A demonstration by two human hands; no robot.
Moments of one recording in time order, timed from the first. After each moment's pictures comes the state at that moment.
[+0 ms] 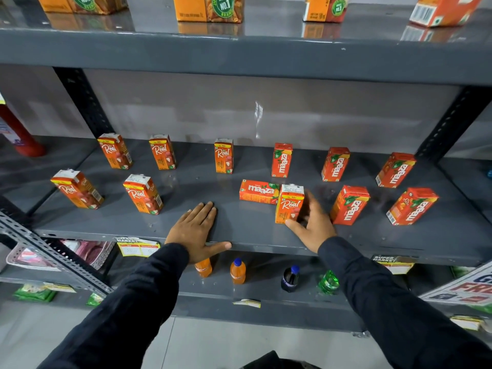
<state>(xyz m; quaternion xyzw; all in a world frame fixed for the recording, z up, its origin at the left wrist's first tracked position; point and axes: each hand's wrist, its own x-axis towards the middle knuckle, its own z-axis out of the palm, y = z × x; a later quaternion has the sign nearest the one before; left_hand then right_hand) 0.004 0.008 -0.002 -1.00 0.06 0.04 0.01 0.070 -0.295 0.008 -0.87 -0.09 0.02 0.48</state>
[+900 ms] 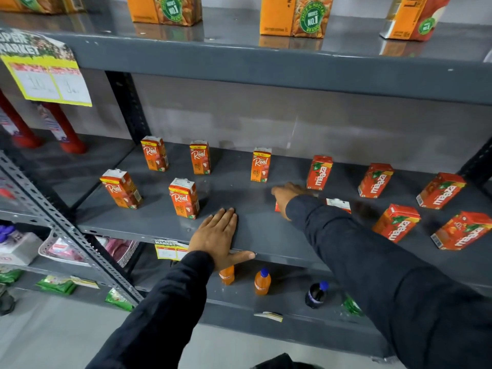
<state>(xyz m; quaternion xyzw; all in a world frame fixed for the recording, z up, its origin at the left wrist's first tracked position) -0.001 0.043 -0.008 -1.00 0.04 0.02 0.00 0.130 -0.134 0.077 -0.97 -0.18 0.16 -0.05</state>
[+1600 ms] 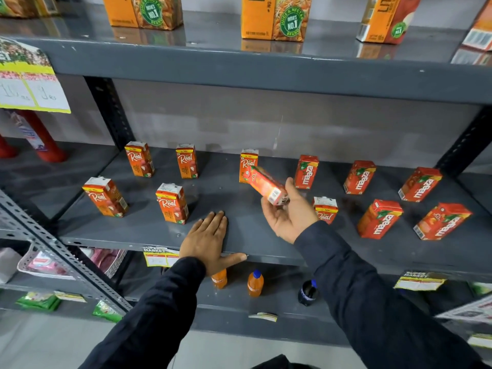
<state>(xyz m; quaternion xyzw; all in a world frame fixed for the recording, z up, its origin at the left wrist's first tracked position) -0.002 0.043 -0.011 -1.00 0.04 0.00 0.00 0.052 -0.154 0.104 -0.32 0.22 0.25 0.89</state>
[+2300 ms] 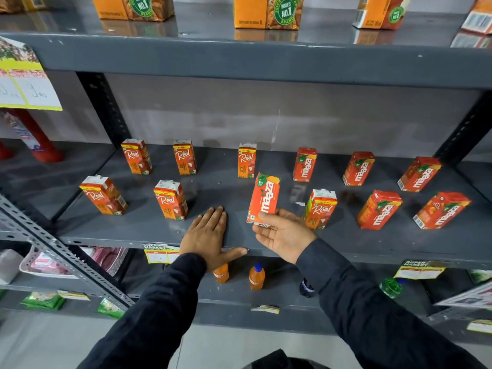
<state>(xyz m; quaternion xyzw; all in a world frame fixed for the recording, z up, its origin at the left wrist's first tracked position) -0.003 0.042 -0.010 -1.00 0.04 0.02 0.01 0.019 -0.159 0.062 -0.52 0.09 0.28 0.80</state>
